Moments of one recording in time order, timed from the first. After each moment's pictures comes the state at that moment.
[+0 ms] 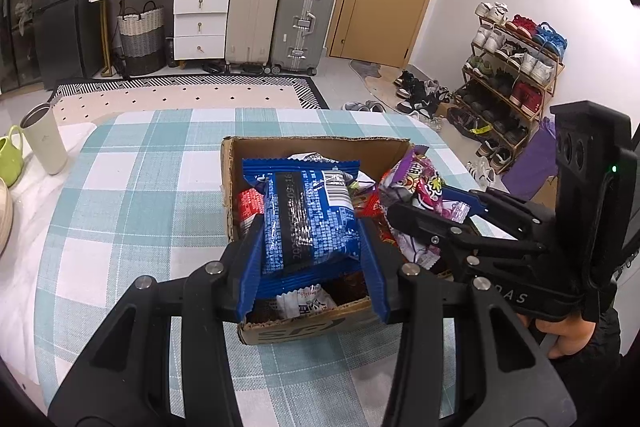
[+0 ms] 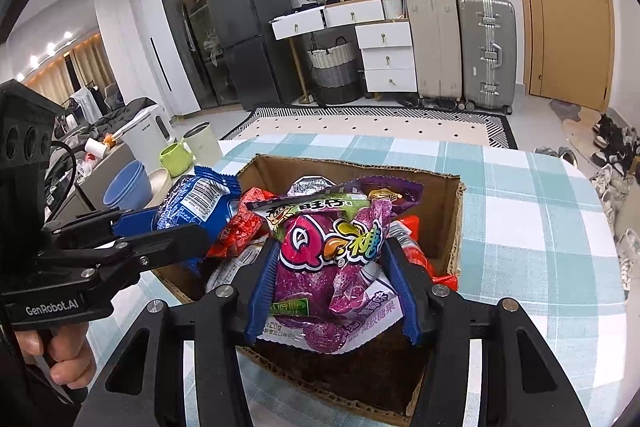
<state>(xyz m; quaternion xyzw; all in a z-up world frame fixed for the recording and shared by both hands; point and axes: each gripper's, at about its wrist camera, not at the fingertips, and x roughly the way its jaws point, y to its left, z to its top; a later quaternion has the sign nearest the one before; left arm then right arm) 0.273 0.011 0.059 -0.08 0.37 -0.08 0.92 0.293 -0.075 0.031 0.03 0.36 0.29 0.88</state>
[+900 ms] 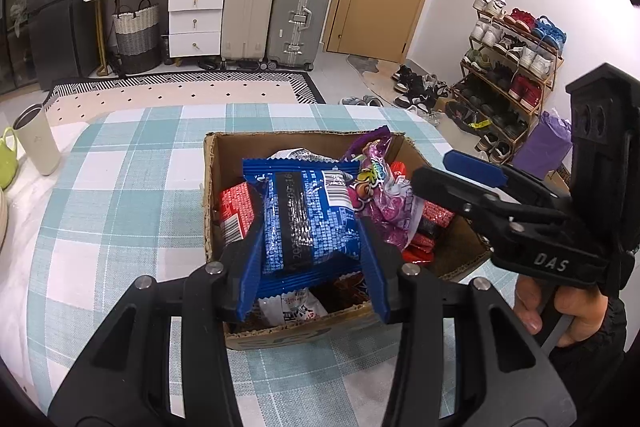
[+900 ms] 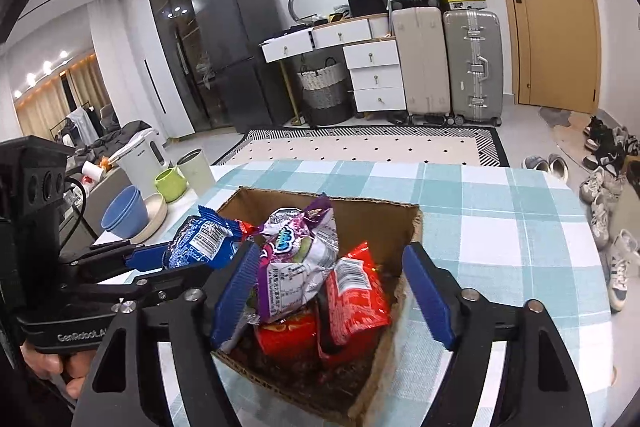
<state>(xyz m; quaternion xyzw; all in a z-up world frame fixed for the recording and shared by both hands) 0.292 0.000 0.046 -0.08 0.37 -0.08 0.92 0.297 -0.107 0.048 0.05 0.33 0.28 0.90</state>
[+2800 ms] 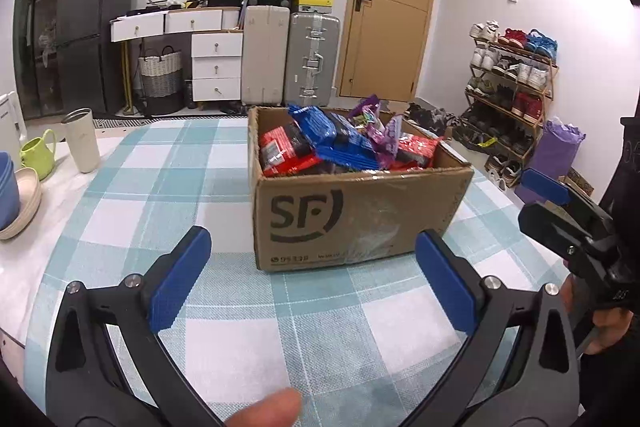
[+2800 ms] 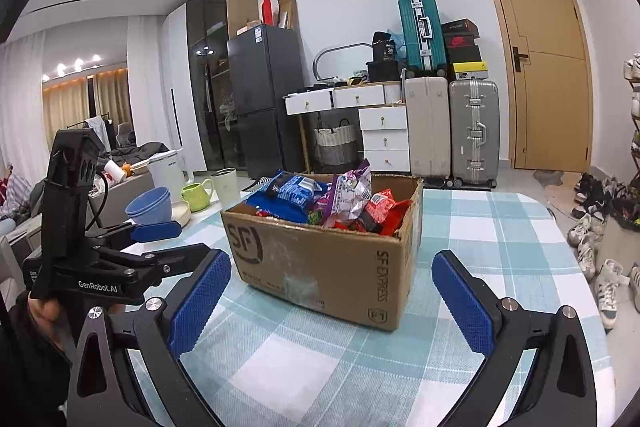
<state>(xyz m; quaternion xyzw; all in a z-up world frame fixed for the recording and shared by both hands) 0.147 0.004 0.022 -0.05 0.27 -0.05 0.96 0.133 -0.138 0.028 0.04 0.19 0.29 0.94</state>
